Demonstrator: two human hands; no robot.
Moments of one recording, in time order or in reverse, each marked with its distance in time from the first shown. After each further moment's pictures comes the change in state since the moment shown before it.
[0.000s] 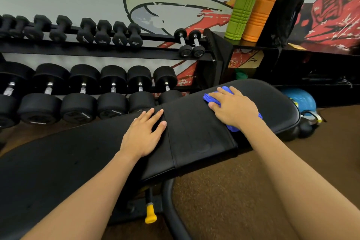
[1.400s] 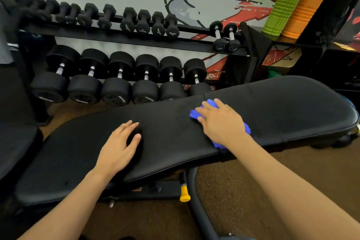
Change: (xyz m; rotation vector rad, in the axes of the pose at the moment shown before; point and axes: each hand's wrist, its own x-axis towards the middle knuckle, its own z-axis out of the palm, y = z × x) left_hand -0.128 -0.152 -0.058 -0.093 0.158 -0.201; right_hand -0.033 -0.146 0.063 -0.055 0.140 -0.337
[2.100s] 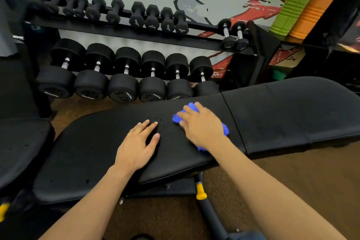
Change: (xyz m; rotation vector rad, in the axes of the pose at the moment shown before) left_hand 0.009 -0.025 0.005 0.057 -0.056 0.015; right_hand 0.038 -0.104 0.029 -0.039 -0.073 -0.103
